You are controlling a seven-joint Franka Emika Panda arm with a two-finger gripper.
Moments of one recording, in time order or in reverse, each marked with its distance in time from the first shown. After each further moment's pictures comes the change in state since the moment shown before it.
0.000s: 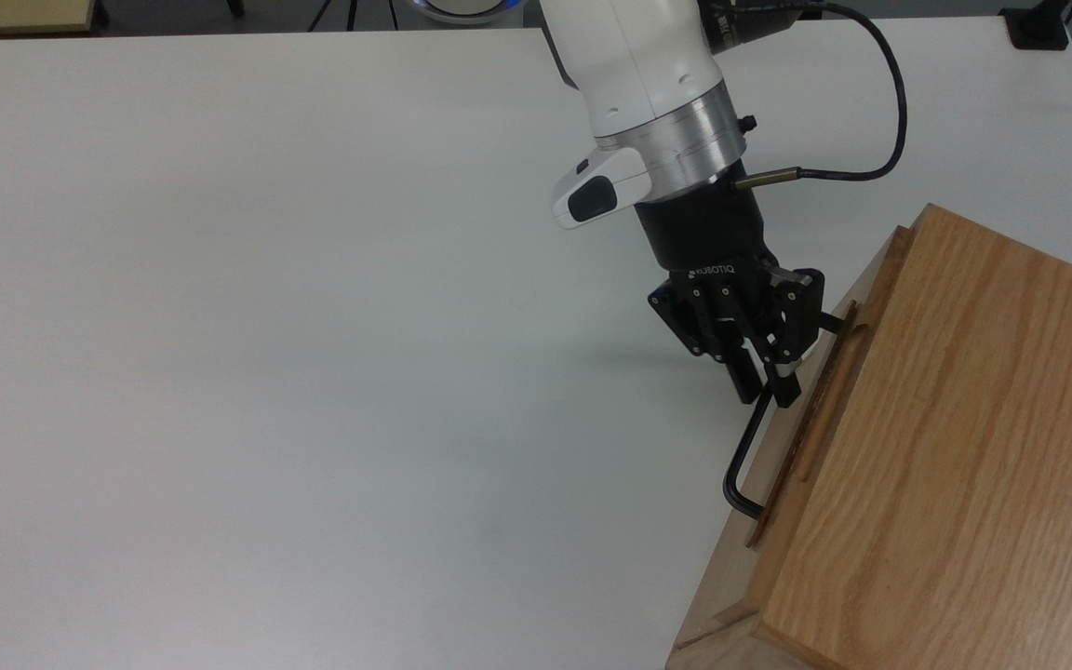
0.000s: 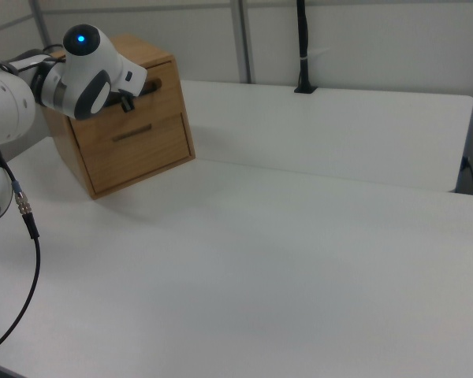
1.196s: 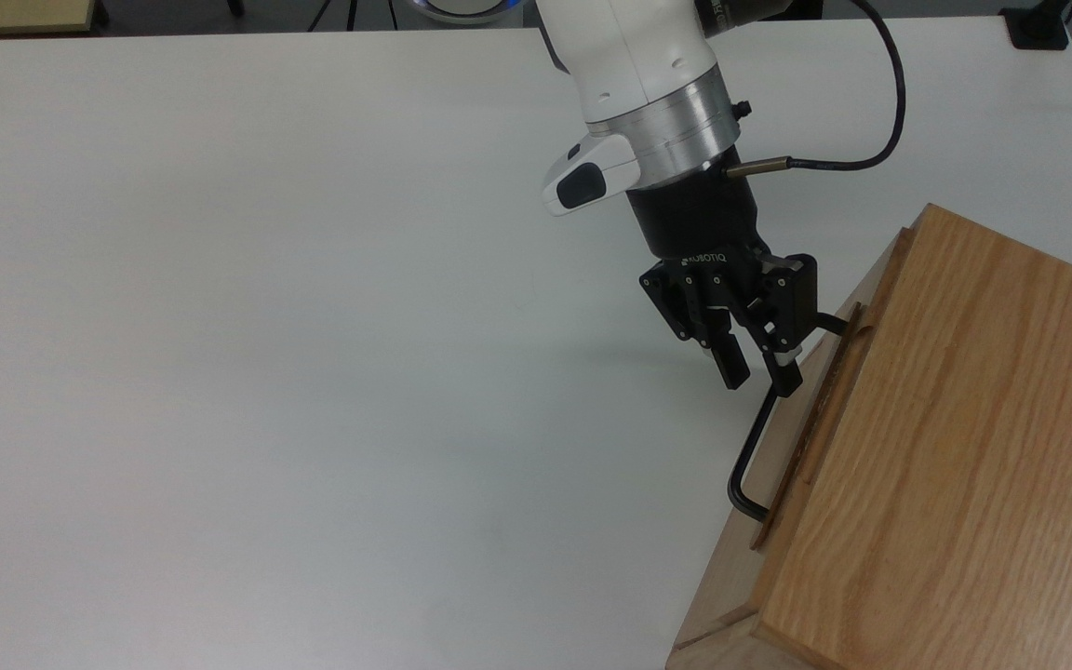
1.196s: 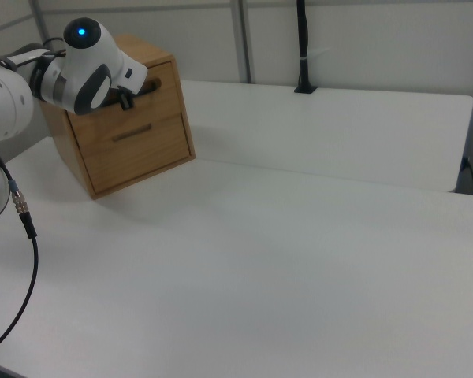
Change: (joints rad) arm -0.012 -0.023 -0.001 -0.001 0.000 -0.045 0.056
